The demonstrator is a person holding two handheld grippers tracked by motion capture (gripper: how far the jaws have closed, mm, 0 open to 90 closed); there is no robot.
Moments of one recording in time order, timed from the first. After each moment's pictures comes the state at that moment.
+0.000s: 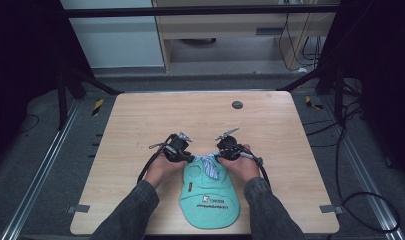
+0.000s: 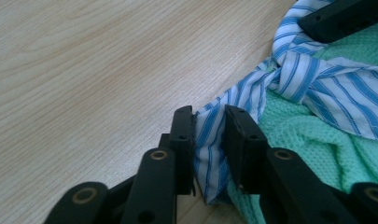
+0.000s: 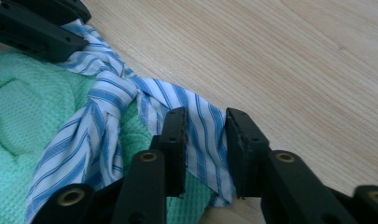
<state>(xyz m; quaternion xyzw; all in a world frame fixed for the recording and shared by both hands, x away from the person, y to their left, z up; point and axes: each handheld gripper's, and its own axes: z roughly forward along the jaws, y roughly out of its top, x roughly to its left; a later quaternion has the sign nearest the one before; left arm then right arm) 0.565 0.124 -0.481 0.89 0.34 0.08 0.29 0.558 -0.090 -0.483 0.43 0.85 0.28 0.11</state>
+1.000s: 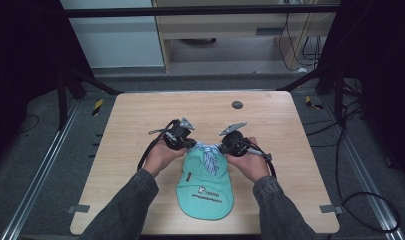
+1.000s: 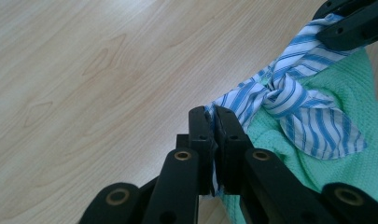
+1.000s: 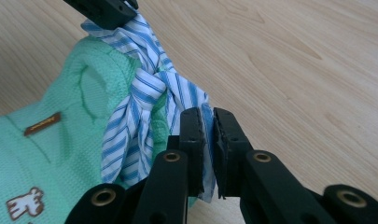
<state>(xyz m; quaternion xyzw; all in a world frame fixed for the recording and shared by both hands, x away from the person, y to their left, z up) 0.577 0.116 -0.427 0.90 0.28 0.12 0.31 0.541 -0.103 -0.433 0.38 0.85 0.32 0.16</state>
